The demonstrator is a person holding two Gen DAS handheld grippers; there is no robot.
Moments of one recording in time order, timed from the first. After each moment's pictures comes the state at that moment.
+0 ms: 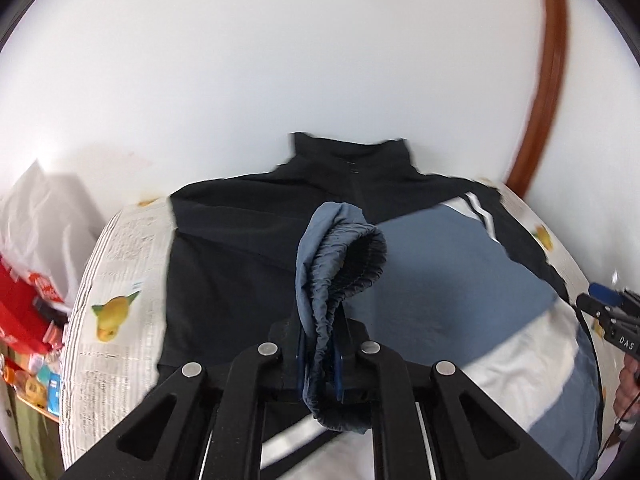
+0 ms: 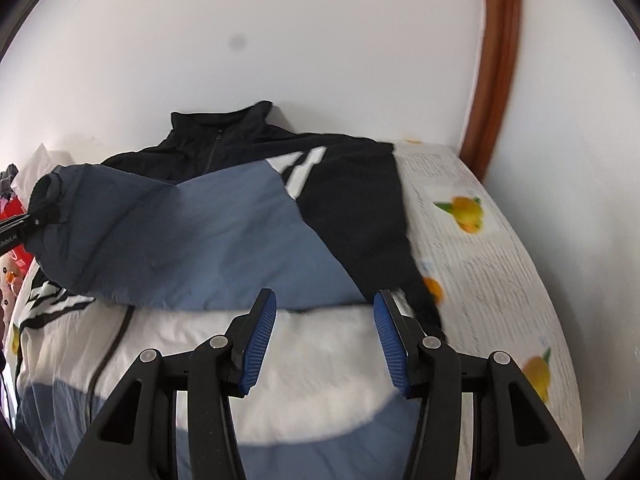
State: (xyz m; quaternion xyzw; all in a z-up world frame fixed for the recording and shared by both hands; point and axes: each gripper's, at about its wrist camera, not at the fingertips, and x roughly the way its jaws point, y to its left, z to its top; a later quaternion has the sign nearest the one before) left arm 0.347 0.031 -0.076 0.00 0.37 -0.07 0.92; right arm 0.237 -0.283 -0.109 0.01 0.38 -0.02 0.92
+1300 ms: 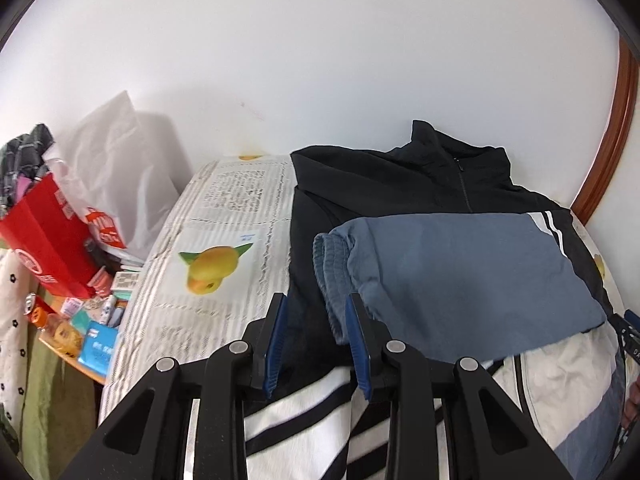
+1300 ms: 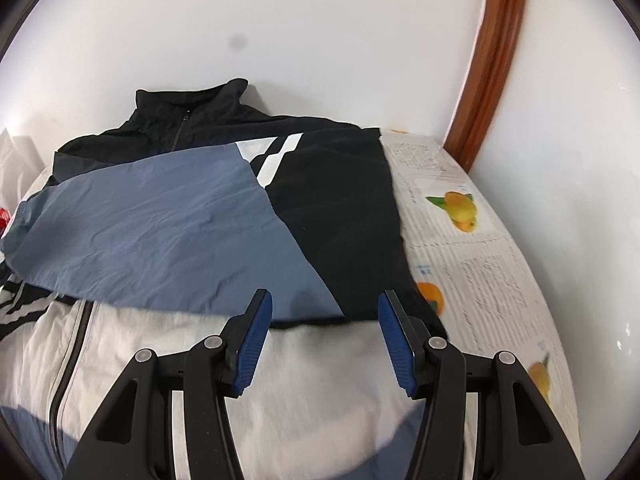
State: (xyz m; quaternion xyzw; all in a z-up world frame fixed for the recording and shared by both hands) left arm 0.322 0.117 -0.095 -0.02 0.39 0.04 0.92; right arm 0.260 -0.283 -0.135 -0.02 0.40 -0.09 0.91
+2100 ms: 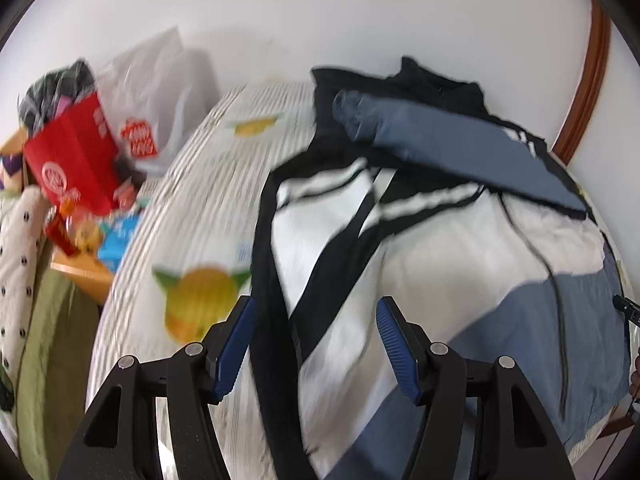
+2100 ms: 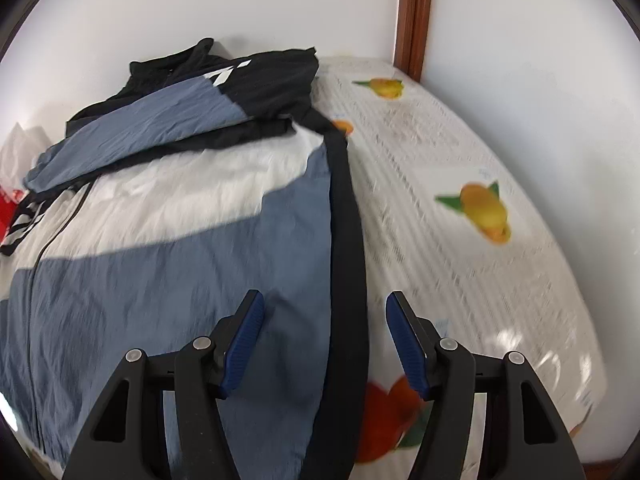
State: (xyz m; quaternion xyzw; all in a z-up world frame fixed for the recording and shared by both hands) left arm 0.166 0.137 -0.148 -0.04 0.44 0.03 0.90; right arm 0.114 -0.353 -0.192 0.05 0.44 -0.08 0.89
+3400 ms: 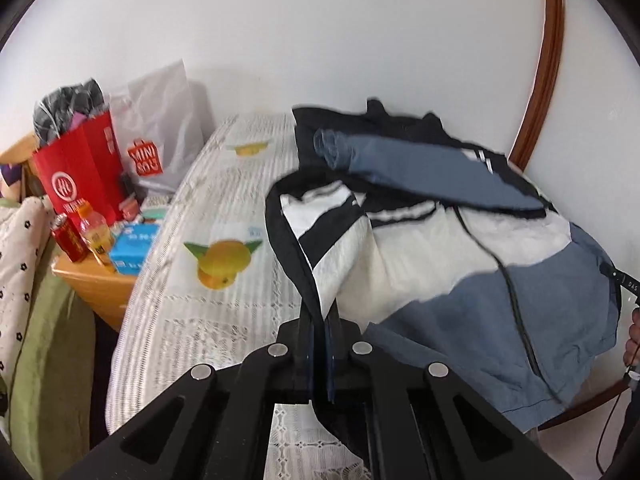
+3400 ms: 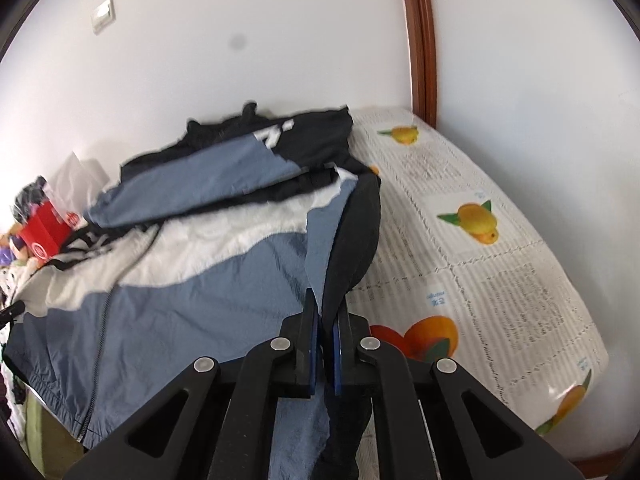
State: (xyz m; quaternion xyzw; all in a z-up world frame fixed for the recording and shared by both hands) left arm 0.074 0.142 -0.103 -0.03 0.37 -0.02 0.93; right arm 0.042 -0.343 -0.142 0.08 0.35 -0.02 0.93
